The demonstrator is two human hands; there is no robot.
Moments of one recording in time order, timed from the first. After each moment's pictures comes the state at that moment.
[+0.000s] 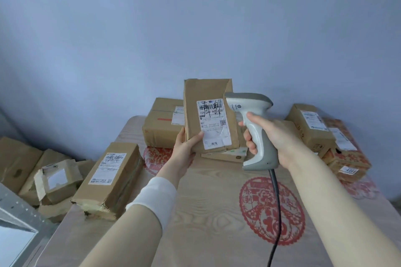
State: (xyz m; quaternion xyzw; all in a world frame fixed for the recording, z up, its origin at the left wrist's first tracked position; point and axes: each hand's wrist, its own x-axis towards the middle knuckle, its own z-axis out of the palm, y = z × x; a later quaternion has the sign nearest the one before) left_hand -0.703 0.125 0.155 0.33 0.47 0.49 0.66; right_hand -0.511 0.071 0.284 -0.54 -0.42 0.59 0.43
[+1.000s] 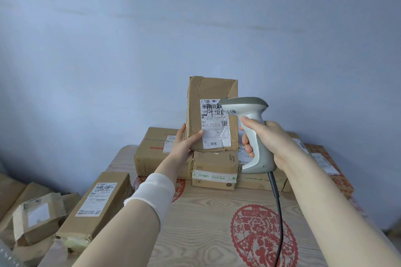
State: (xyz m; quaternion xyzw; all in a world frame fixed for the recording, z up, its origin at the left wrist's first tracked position) left_hand -0.685 0.153 0.223 0.41 0.41 0.52 0.63; right_hand -0.504 0.055 0.345 -0.57 -0.49 0.47 0.47
